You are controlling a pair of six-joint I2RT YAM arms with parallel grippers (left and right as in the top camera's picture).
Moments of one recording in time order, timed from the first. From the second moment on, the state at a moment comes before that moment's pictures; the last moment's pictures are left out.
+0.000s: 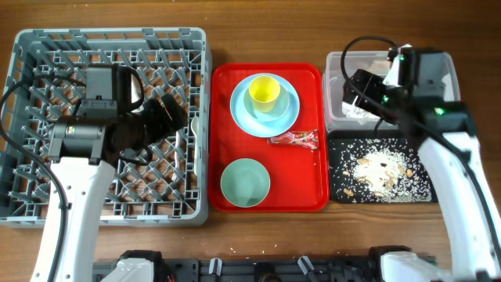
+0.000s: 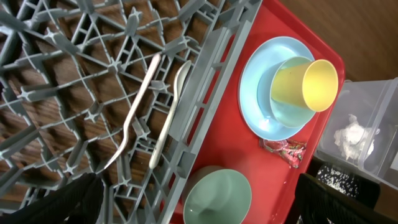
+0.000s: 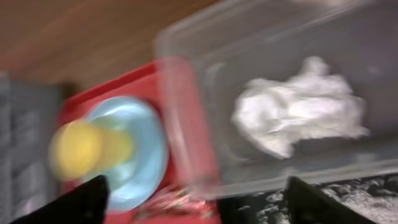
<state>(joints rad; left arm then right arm) -0.07 1.26 1.27 -1.12 0.19 -0.60 0.05 1.34 1.19 -0.75 -0.18 0.40</state>
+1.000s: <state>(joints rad) -0.07 1.26 1.27 -1.12 0.19 -0.60 0.43 1.85 1.10 -0.70 -0.14 0.00</state>
